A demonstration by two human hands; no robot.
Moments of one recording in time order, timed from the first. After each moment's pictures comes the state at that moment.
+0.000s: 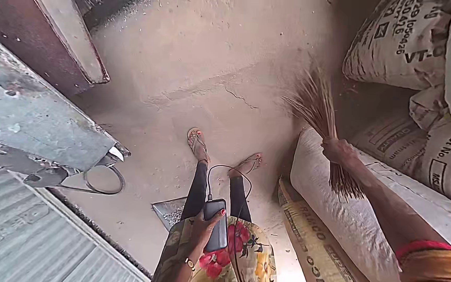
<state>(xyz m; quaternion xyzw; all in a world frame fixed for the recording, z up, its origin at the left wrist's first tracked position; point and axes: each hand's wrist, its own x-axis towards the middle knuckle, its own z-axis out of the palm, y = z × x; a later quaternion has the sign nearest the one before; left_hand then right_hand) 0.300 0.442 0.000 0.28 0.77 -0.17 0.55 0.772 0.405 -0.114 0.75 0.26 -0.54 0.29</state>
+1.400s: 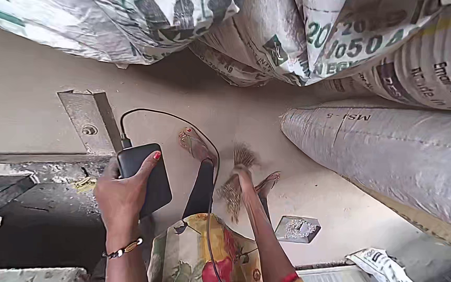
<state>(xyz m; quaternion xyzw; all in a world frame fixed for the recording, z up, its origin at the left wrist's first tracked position) 0.863 0.827 0.036 0.87 0.38 -0.25 0.17 0.723 0.612 -0.090 0.42 -0.61 -0.28 -0.61</state>
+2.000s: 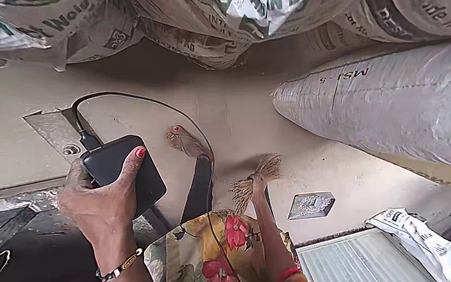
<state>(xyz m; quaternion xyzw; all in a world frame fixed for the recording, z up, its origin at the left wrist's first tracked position) 0.867 0.799 0.036 0.93 0.27 -0.16 0.21 0.616 0.609 -0.116 0.44 -0.77 -0.17 -0.43</state>
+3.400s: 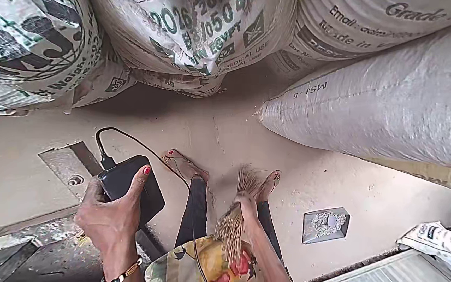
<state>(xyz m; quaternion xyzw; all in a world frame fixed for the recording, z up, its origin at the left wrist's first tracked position) 0.857 0.760 0.035 0.95 0.22 -0.15 0.18 0.666 0.591 -0.041 0.36 -0.71 -0.22 -0.57</state>
